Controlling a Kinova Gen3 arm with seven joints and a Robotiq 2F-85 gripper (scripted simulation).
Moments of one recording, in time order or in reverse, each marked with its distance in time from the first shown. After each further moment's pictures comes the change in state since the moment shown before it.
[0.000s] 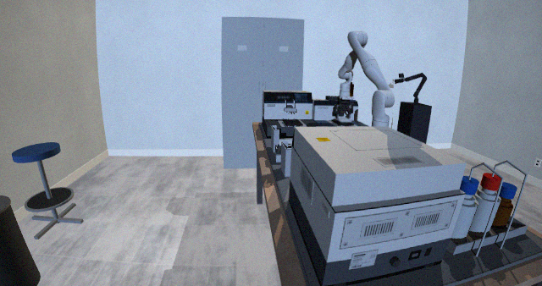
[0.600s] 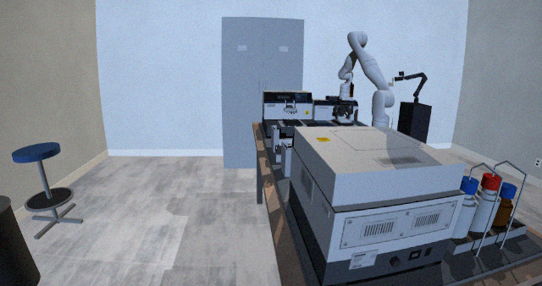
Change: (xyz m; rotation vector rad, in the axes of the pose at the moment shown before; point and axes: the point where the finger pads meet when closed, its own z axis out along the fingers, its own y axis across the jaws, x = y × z) arm 0.000 0.000 0.005 0.000 0.000 0.000
